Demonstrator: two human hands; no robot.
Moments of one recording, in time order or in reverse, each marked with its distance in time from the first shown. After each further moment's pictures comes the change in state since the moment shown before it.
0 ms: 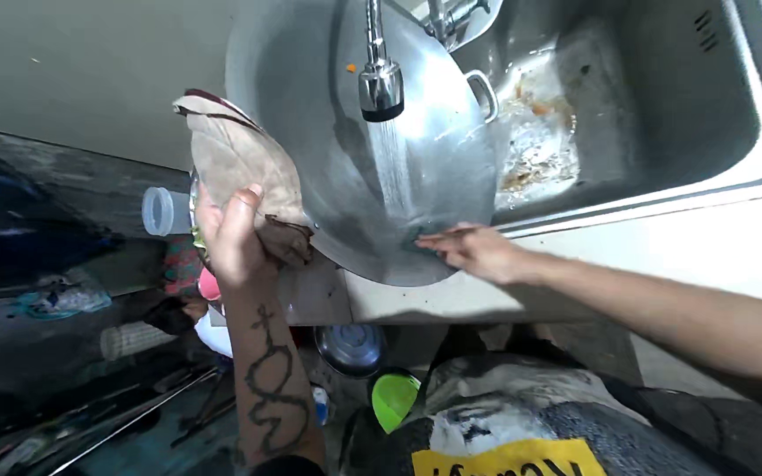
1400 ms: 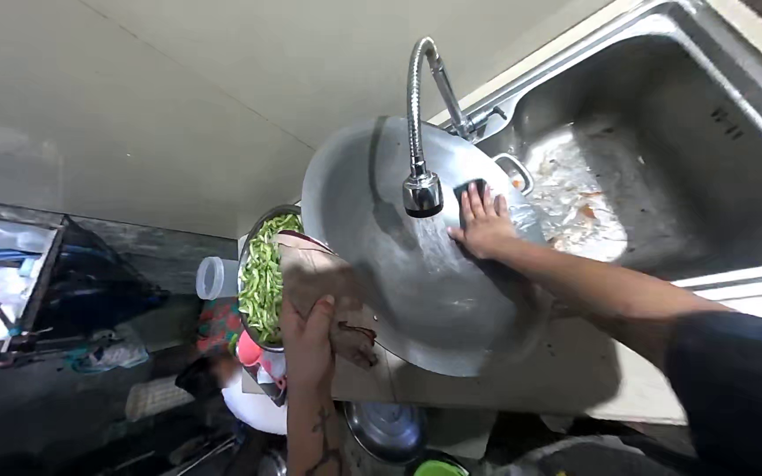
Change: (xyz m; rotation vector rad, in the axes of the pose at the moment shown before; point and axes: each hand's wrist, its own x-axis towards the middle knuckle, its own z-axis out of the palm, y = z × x) left_hand -0.011 -0.007 -0.010 0.094 0.024 -0.182; right_hand 0.145 0.099 -0.028 -0.411 0.278 0.490
